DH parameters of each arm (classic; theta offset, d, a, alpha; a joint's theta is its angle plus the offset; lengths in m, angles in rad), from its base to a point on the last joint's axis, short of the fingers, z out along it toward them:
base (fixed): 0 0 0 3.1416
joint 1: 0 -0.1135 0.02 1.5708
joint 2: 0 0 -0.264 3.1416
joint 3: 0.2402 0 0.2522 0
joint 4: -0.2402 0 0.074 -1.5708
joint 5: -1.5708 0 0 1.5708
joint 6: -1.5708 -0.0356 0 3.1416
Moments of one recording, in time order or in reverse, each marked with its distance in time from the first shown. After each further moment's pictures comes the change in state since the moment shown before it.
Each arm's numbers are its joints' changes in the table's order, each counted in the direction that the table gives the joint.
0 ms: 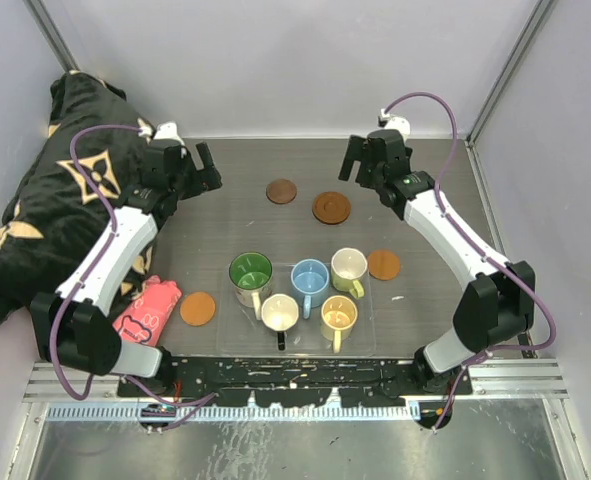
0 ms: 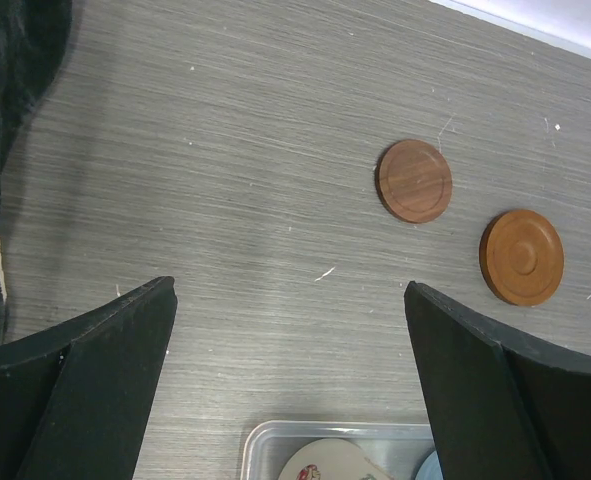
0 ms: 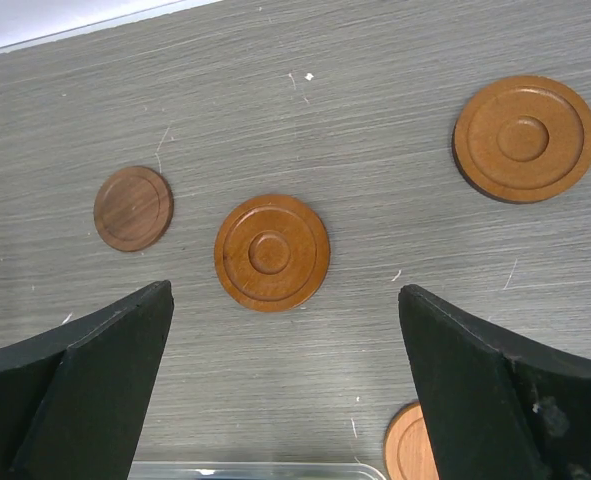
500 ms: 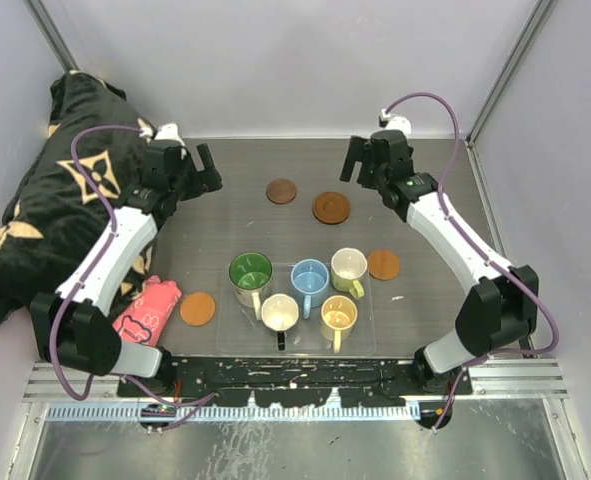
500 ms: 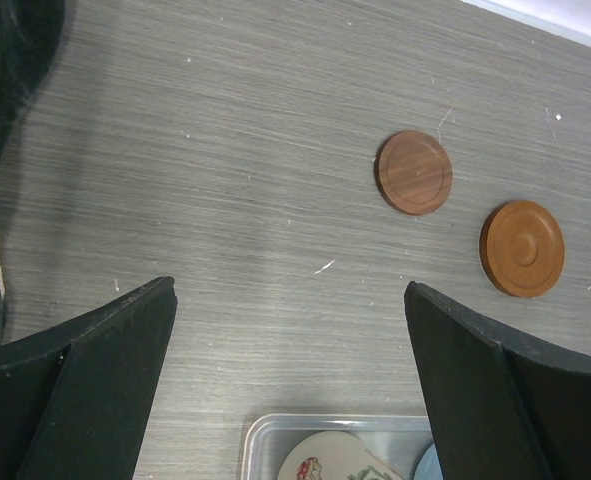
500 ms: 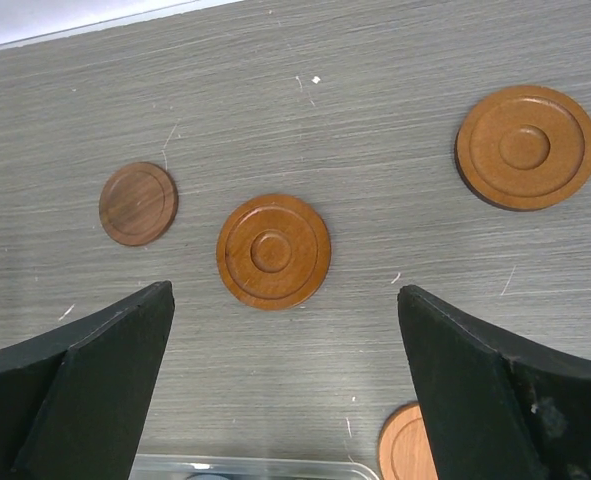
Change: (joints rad) left arm 0.000 -0.002 -0.001 -0.006 -0.006 -0.005; right arm 0.000 -0.017 -0.016 0.018 0.029 0.030
